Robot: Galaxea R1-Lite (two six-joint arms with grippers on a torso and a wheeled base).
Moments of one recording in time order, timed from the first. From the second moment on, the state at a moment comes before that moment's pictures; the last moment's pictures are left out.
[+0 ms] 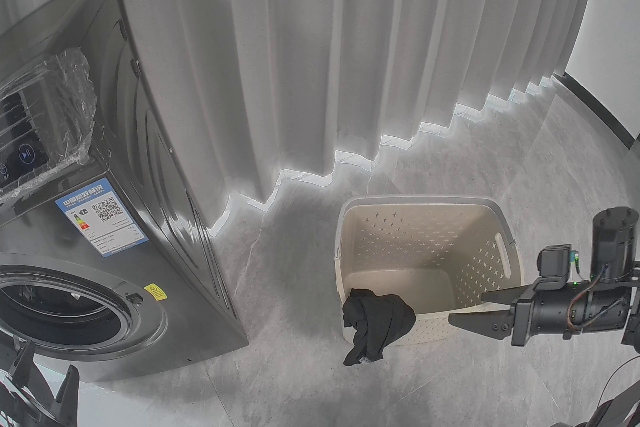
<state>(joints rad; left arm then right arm) 0.00 0.02 -0.02 -0.07 -0.07 -0.15 0.48 1.39 -0.37 -0.51 0.32 0.29</state>
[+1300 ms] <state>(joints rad) 0.00 0.02 -0.02 -0.07 -0.07 -0.16 0.51 2.13 -0.36 -1.32 0.16 0.43</state>
